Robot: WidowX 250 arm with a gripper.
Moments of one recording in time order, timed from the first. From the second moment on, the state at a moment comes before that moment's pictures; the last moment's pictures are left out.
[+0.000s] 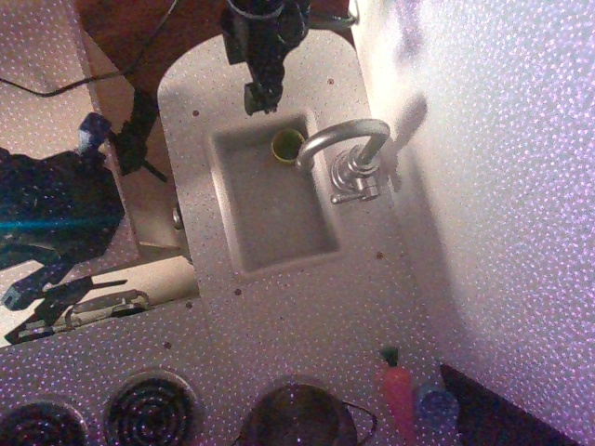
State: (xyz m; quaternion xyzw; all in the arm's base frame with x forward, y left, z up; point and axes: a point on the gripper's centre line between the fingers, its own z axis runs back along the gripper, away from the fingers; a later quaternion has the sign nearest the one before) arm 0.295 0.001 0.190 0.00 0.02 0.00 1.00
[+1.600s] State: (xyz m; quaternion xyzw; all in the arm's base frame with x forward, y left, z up) arm 0.338 -0.049 0.193 -0.11 0.03 -0.06 0.99
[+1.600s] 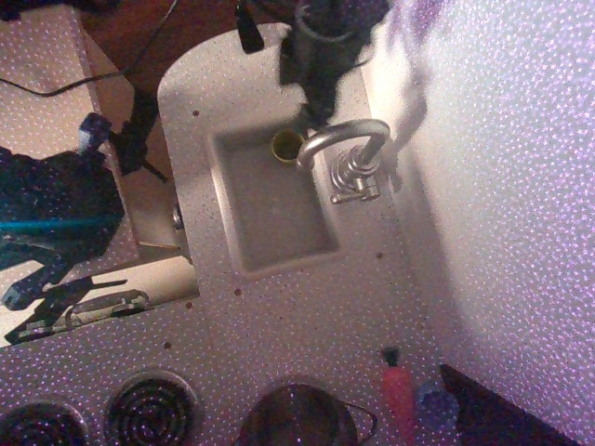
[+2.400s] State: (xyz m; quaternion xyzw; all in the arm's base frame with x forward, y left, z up) arm 0.346 -0.118 0.226 -0.14 0.02 -0.14 0.98
